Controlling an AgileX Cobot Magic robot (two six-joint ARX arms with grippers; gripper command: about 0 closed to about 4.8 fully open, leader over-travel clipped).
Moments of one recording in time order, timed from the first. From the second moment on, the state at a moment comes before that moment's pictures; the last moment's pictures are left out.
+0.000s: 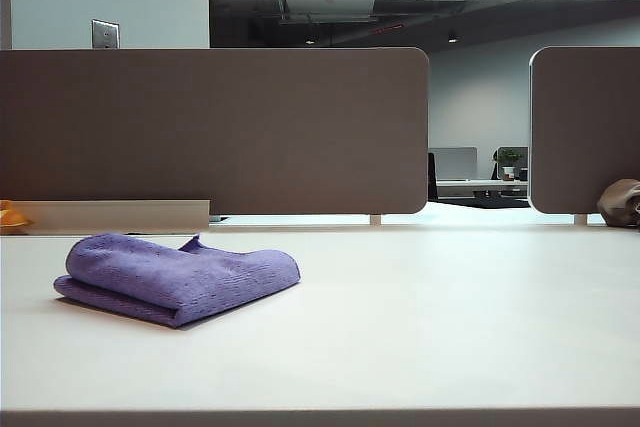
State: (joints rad) left arm -0.09 0.16 0.52 -0.60 0.31 -0.22; right arm 0.77 0.00 0.19 -0.19 0.11 0.00
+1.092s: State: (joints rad) left arm -0.09 0.16 0.52 -0.60 0.31 -0.22; right arm 0.31 0.00 0.01 -0.18 -0.02 0.00
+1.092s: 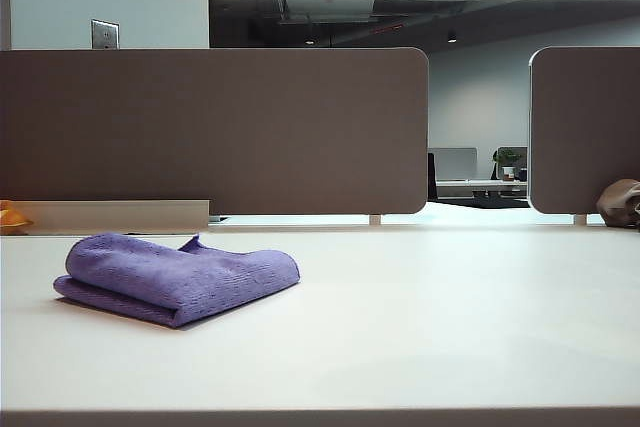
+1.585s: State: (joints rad) left arm -0.09 0.16 0.52 -0.60 0.31 -0.22; right arm 0.31 0.00 0.01 -0.18 -0.01 0.00
